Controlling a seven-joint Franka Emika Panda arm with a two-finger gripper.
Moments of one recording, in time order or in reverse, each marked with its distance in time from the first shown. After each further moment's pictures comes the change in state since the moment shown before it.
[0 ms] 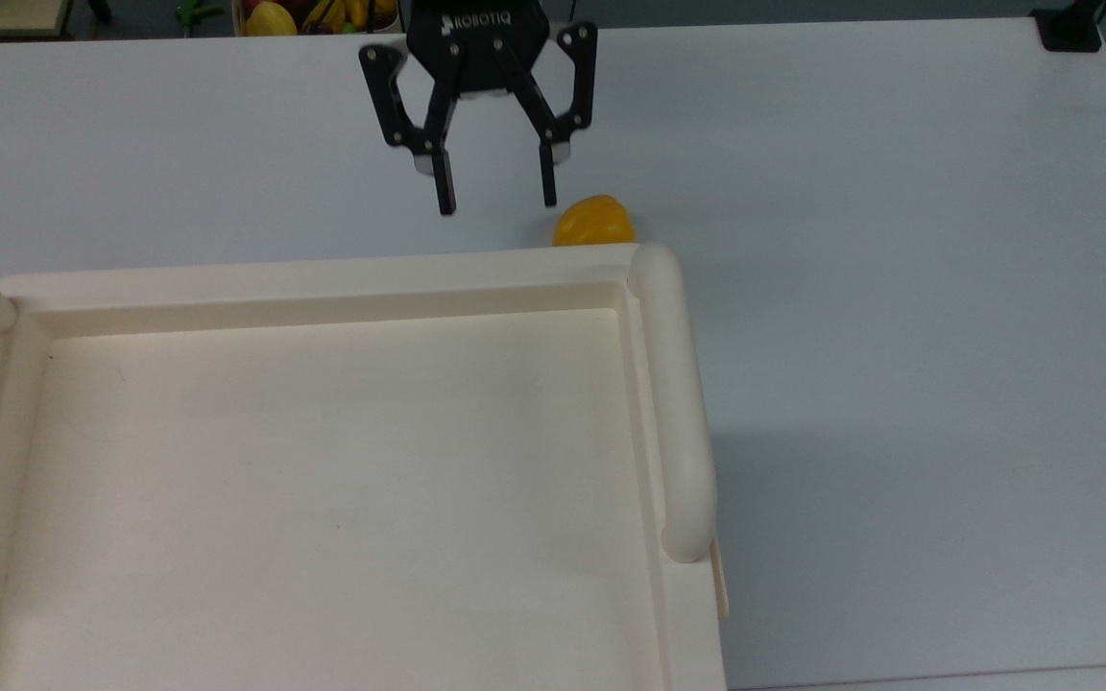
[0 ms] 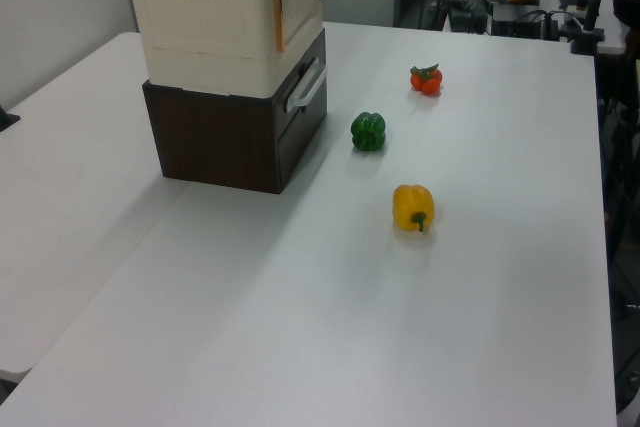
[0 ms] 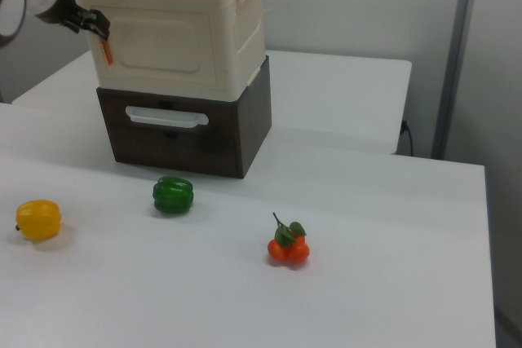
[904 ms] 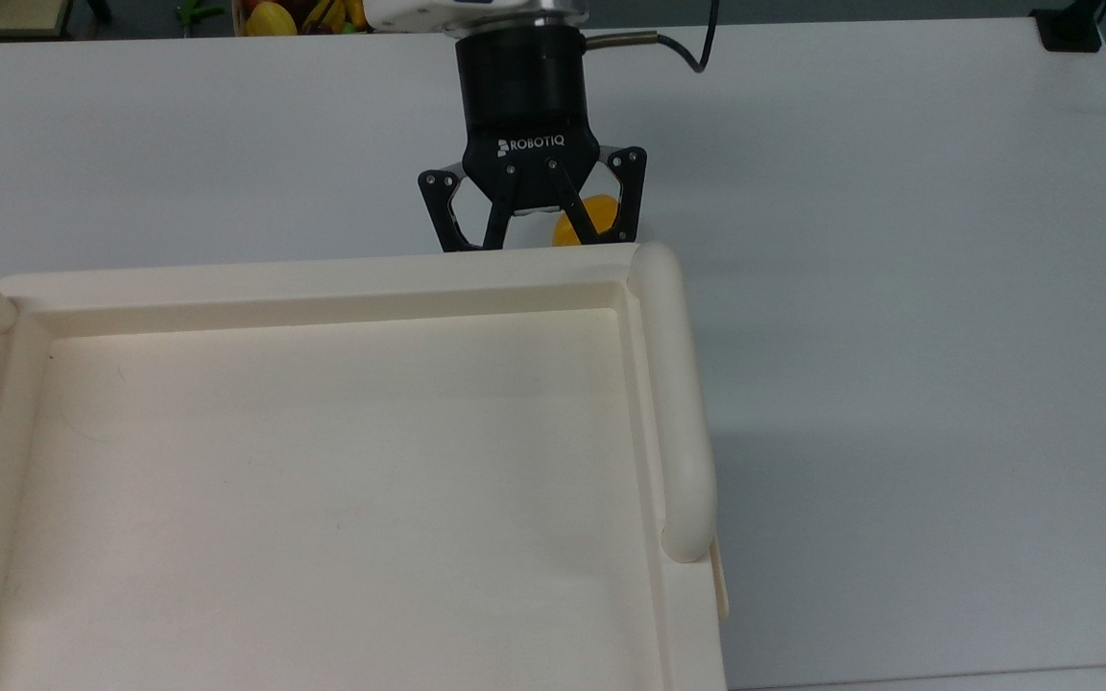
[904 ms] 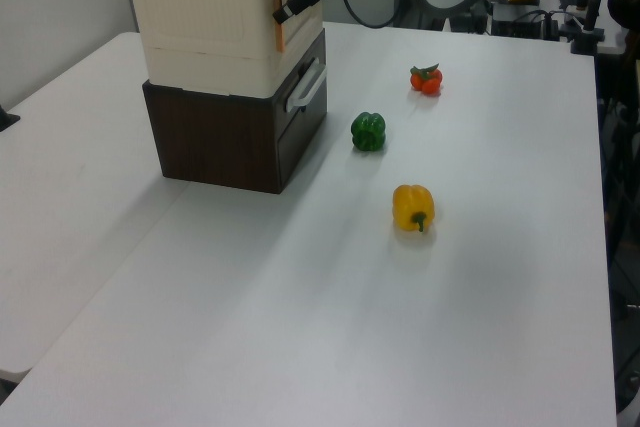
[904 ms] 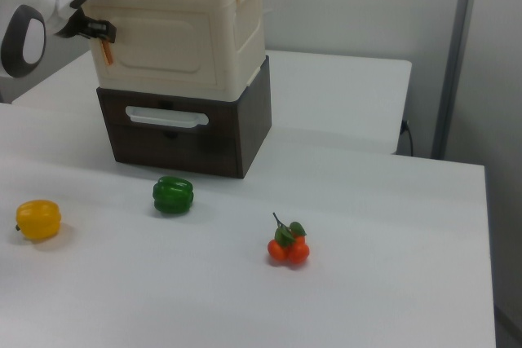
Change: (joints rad) arm 0.042 0.172 0.001 0.062 -0.073 0.245 -0.001
